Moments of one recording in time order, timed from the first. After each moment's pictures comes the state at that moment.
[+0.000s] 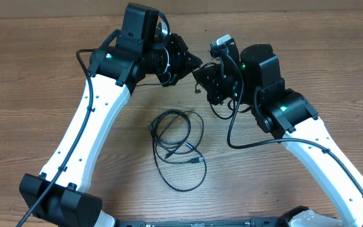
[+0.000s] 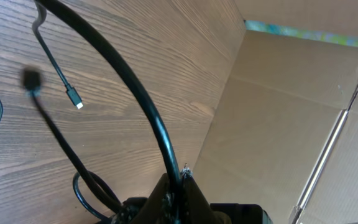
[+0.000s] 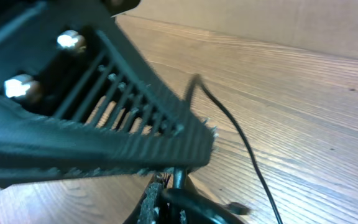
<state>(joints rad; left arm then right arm) -0.37 1.70 1.74 -0.83 0.63 -1.15 0.46 1.40 1.25 -0.38 -0.35 0.15</state>
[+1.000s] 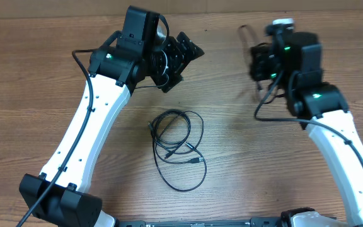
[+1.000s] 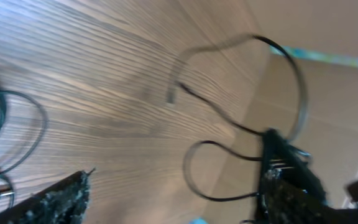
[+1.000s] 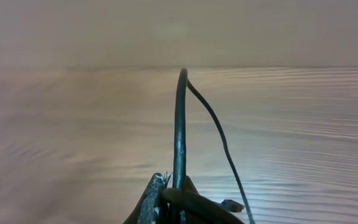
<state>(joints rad) -0.37 1.70 1.74 -0.90 0.48 -1.12 0.15 1.40 1.25 -0.39 -0.10 0.15</state>
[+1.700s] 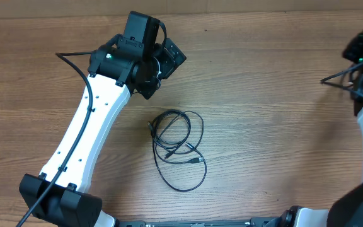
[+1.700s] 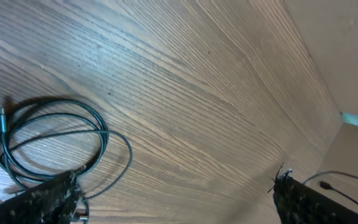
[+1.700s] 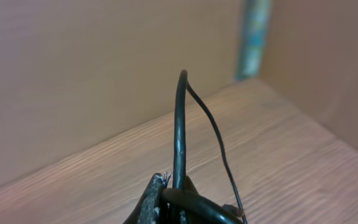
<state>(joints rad) -0.37 1.70 1.74 -1.03 0.16 -1.11 -0.38 1.53 1.25 -0.08 0.04 0.15</state>
